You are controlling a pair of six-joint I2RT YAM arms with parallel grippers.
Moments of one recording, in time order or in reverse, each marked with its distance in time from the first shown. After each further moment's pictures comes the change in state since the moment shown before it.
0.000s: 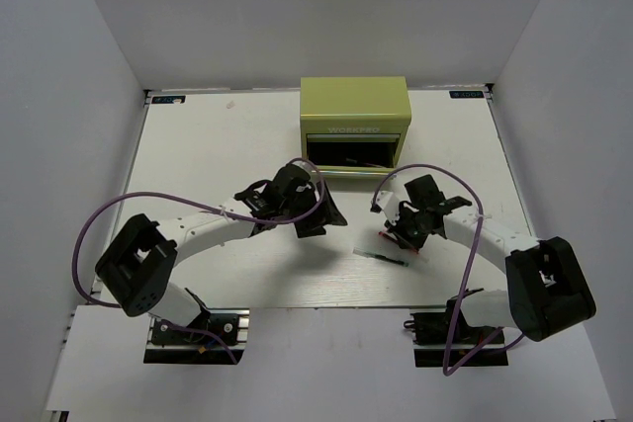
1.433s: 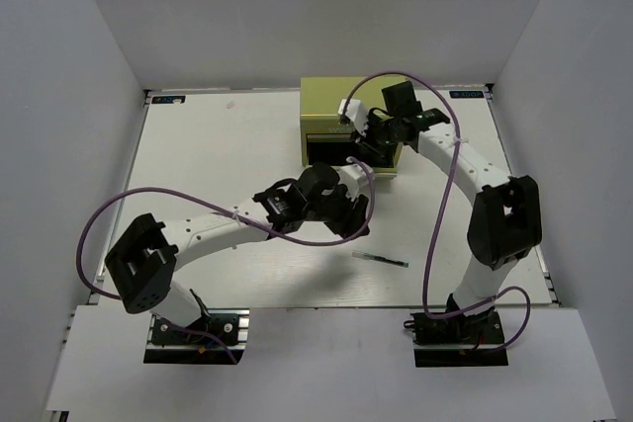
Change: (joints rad) left arm -0.173 0.042 0.175 0.035 0.025 0.717; right arm 0.003 0.467 0.881 -0.068 -0.136 -0.237
